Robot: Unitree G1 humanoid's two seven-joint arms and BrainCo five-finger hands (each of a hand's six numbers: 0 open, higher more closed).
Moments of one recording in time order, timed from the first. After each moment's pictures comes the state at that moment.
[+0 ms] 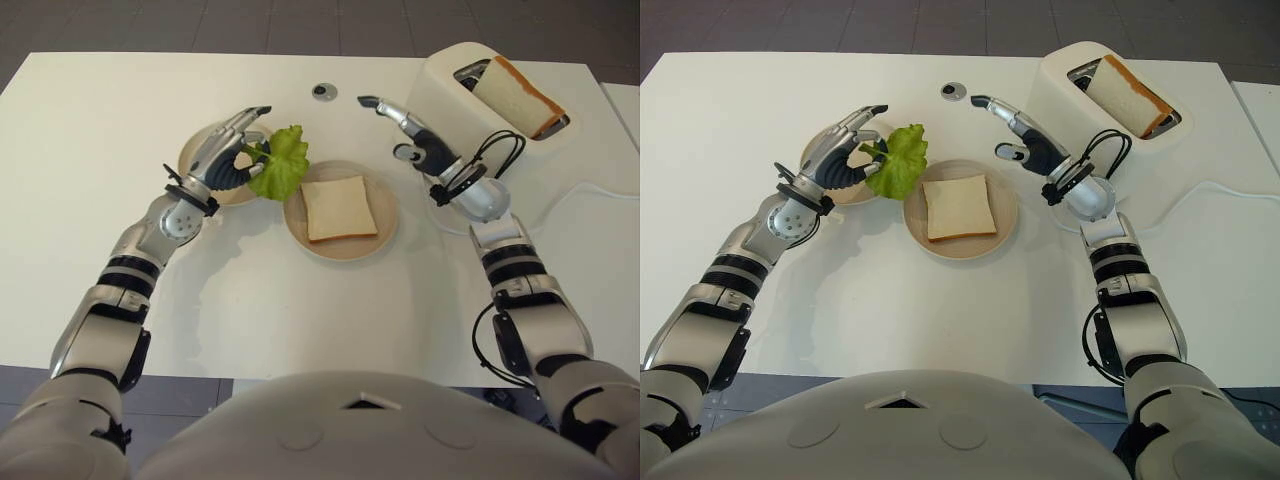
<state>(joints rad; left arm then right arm) -0.42 0.50 -0.30 0.62 0.54 -0.72 0.19 -0.51 -0.42 0.10 0.65 -0.19 -0.82 0.26</state>
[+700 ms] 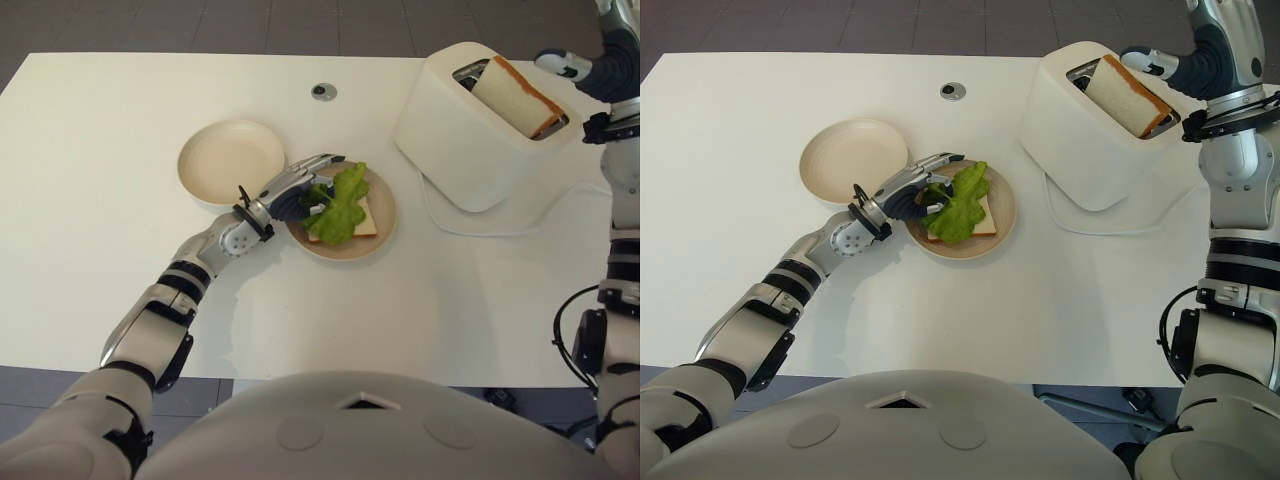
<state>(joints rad) -0.44 0.33 -0.44 0.72 0.61 -0.78 0.15 -0.41 -0.78 -0.21 0.31 -0.55 -0.53 0.00</state>
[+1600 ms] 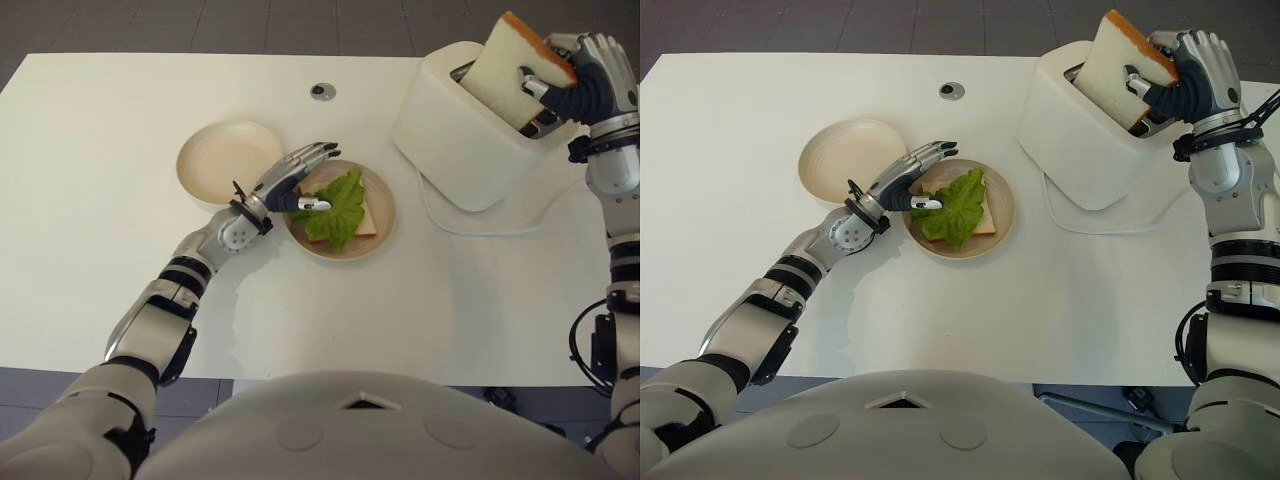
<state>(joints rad) -0.47 0.32 -0.39 0.78 0.60 -0.80 0.20 -0.45 -0.79 -0.12 0.44 -0.46 -0.60 -0.17</state>
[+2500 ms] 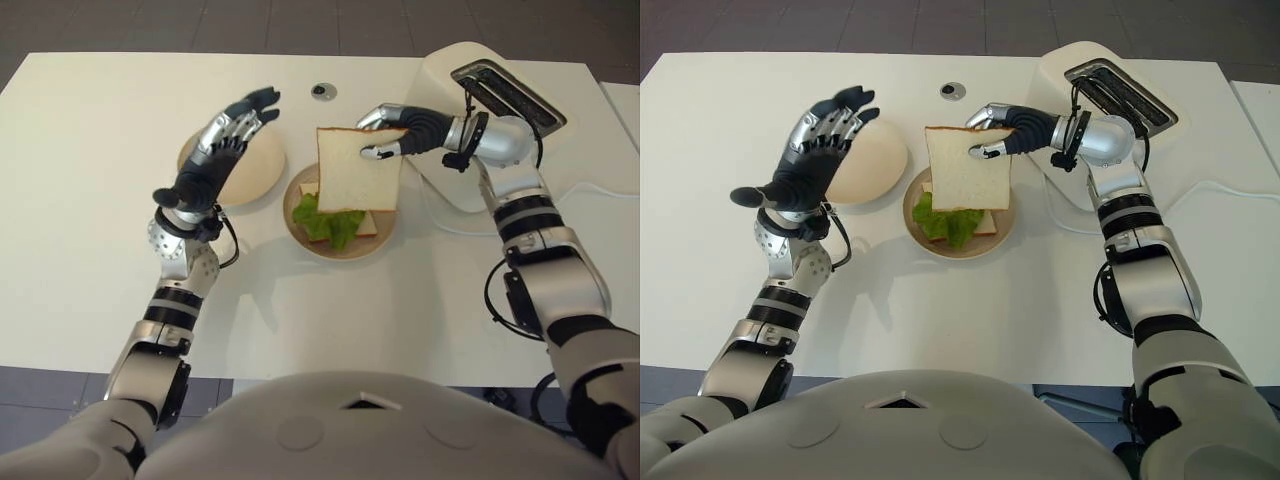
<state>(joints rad) -0.19 0.28 -0.19 0.29 -0.72 -0.91 -0.98 -0.77 -0.44 0.24 0.81 0.10 -0.66 1.01</state>
